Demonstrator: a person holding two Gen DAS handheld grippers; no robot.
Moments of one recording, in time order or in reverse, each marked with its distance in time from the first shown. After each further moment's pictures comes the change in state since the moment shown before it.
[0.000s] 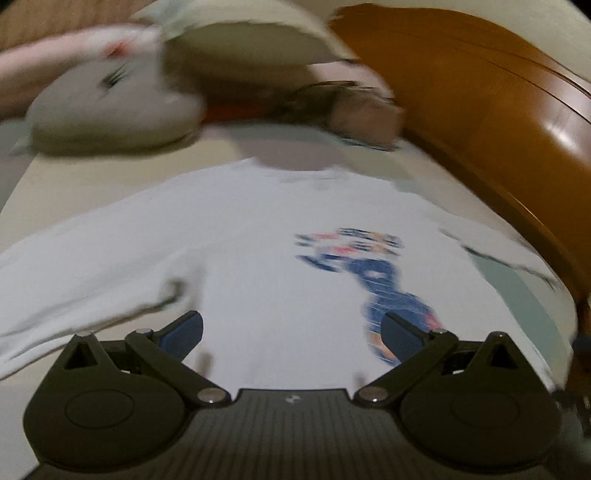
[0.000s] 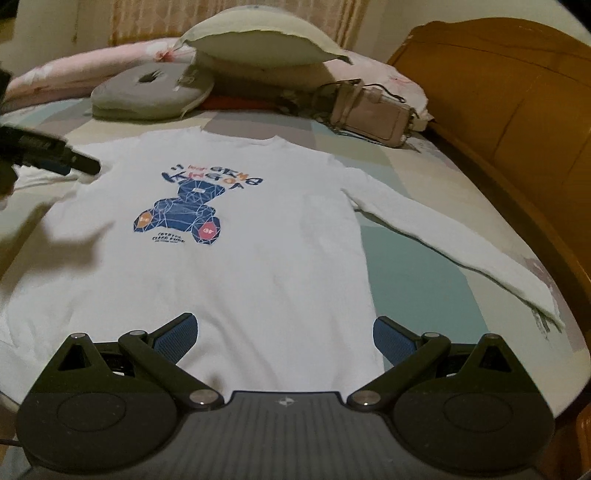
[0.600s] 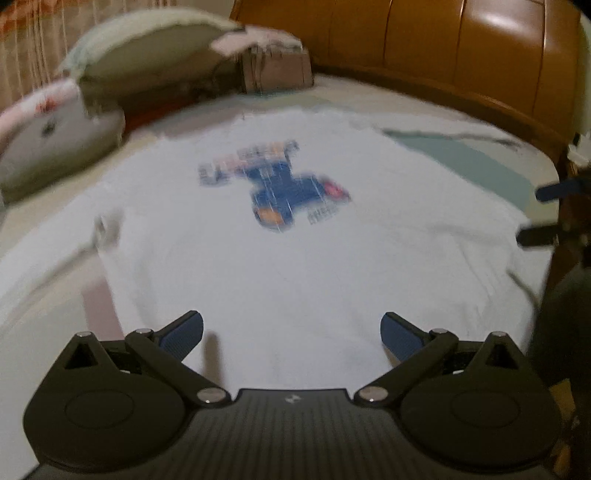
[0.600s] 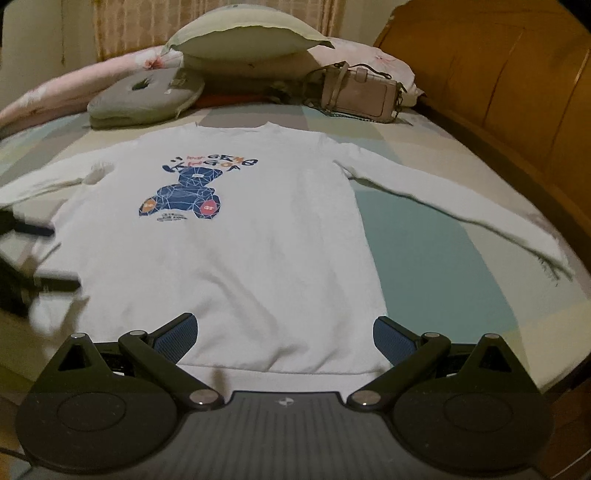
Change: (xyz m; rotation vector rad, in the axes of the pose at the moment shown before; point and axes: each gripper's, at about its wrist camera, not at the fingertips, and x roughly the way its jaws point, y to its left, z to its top) left arm -0.026 -0.093 -0.096 0.262 0.089 0.084; right arm -0.011 -0.015 -0.033 0.105 0.014 0.063
